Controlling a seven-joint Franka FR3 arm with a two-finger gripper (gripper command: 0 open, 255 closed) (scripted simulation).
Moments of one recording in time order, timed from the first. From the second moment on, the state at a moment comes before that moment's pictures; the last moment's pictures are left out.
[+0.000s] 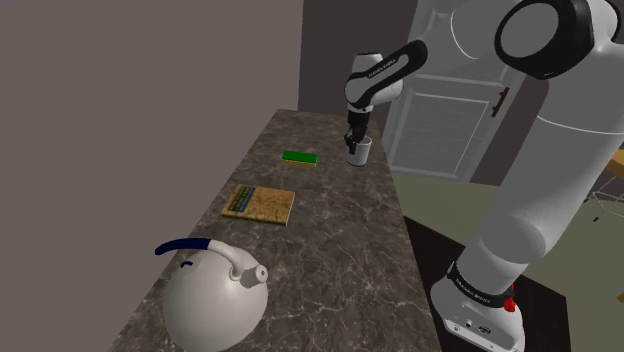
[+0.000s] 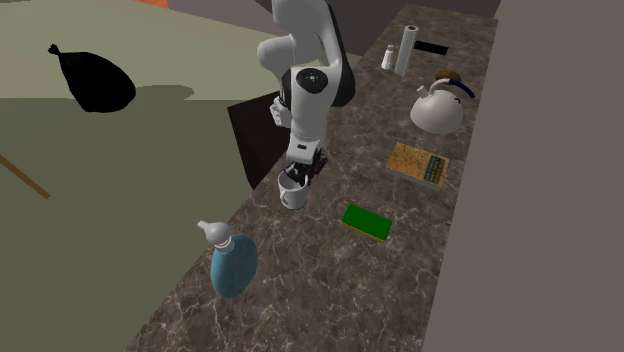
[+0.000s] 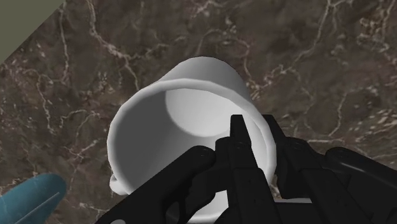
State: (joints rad) arm -0.18 0.09 -0.21 -2.15 -0.06 2.25 -0.35
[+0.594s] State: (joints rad) arm -0.17 0.03 -0.21 -2.10 -0.07 2.13 -0.35
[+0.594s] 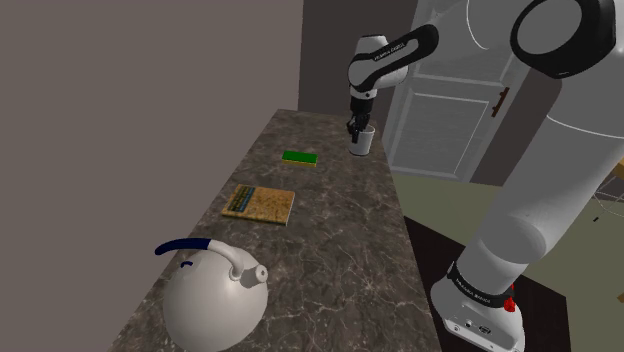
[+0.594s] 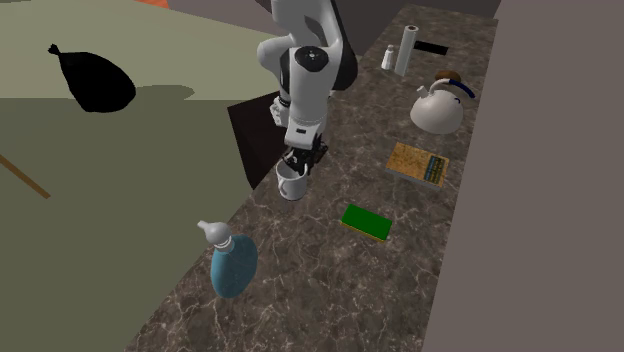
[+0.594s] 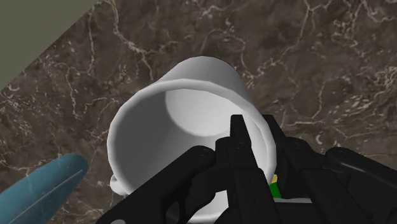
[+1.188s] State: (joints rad) arm -0.17 -0.01 -0.21 -2.02 -0.08 2.02 -0.35
